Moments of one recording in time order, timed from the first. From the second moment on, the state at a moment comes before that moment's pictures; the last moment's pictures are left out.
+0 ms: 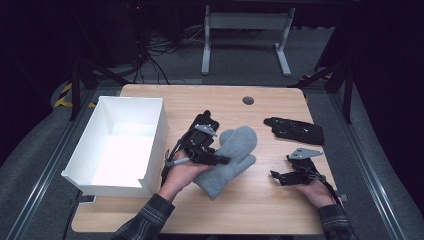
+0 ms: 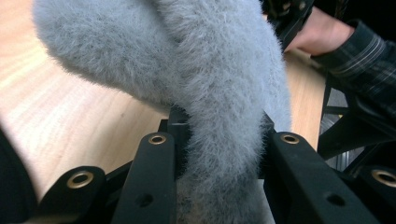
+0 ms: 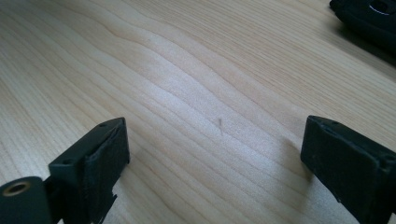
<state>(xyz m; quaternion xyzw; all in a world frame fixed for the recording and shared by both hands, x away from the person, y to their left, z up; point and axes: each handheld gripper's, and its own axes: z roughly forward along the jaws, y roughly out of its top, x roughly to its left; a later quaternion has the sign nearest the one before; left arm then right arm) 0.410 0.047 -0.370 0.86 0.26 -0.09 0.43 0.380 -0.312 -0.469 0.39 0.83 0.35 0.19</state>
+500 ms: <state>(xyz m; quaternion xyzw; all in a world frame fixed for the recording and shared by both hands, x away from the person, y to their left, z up) 0.415 0.078 -0.306 0.85 0.28 -0.06 0.44 0.380 -0.312 -0.469 0.39 0.83 0.35 0.19</state>
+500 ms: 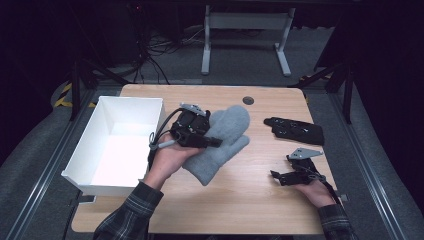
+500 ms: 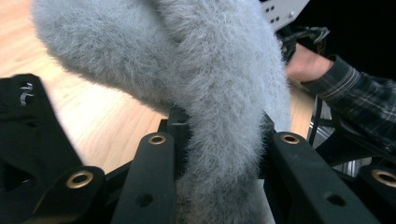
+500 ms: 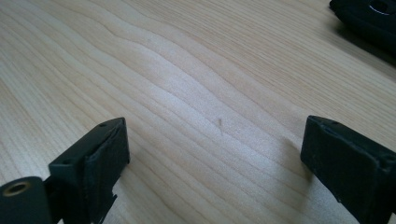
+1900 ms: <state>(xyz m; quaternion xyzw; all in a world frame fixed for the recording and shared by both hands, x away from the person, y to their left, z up) 0.409 0.266 -0.269 0.78 0.43 0.04 0.45 0.380 -0.312 -0.469 0.40 0.83 0.35 0.19</state>
